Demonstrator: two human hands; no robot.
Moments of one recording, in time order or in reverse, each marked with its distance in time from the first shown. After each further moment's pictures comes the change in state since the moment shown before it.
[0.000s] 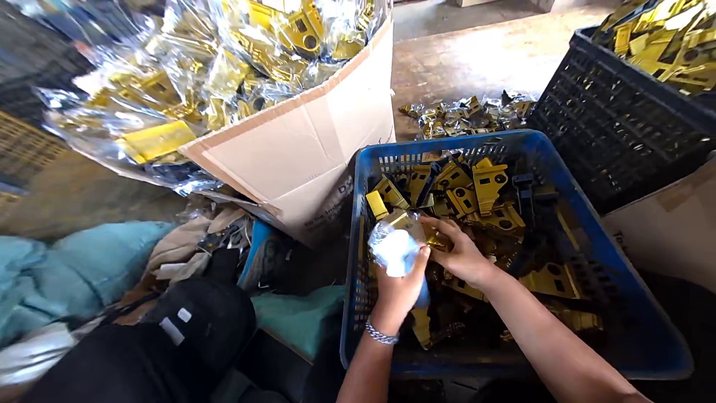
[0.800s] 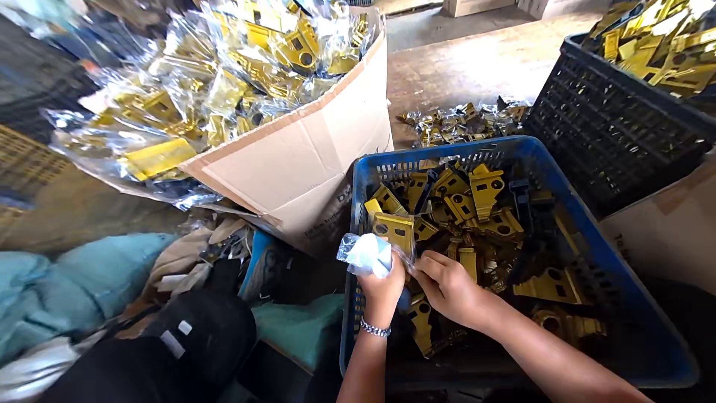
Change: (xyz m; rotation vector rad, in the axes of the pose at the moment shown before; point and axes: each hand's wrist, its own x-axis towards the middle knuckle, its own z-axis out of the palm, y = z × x) left_hand 0.020 -0.024 0.001 0.092 0.349 0.288; right_hand -0.025 -0.007 0.023 -0.475 0.126 -0.668
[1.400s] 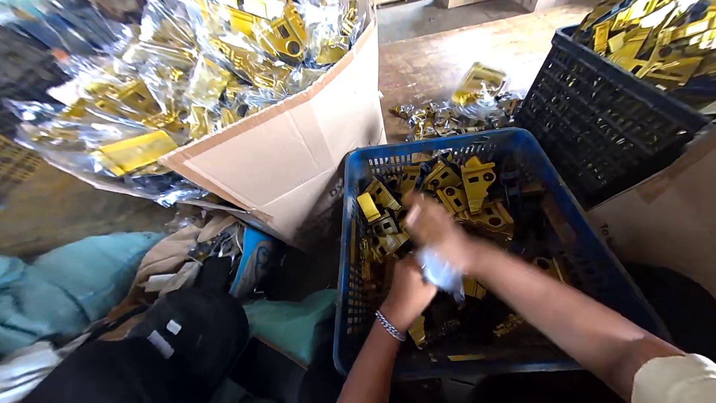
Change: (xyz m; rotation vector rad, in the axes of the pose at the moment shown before) left_hand -0.027 0.025 -0.003 0.160 -0.718 -0.070; right_hand 0.038 0.026 -0.020 0.206 -0.064 0.429
